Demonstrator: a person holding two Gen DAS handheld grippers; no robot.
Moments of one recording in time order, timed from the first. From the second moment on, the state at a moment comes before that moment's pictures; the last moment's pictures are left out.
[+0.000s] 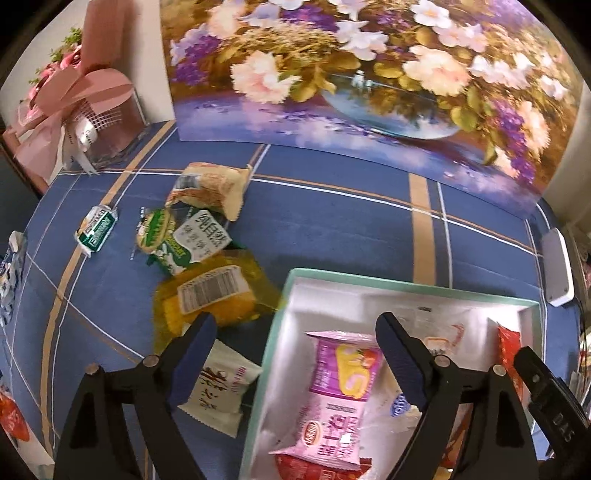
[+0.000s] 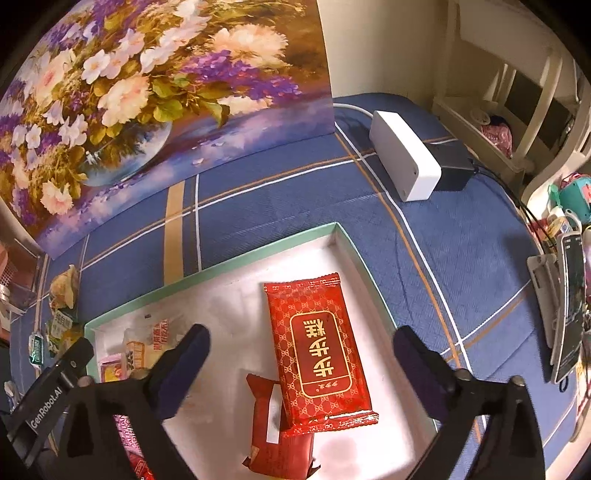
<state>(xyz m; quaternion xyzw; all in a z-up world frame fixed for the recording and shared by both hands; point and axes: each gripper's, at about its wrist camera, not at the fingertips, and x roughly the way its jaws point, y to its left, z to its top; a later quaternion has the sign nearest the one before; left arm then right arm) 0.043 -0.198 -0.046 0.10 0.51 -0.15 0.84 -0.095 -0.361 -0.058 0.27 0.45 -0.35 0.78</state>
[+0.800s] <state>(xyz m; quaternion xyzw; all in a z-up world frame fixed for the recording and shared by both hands) 0.057 -0.162 -0.022 0.06 0.53 -0.16 0.83 -0.088 -0.329 -0.033 0.24 0.47 -0.35 0.77</state>
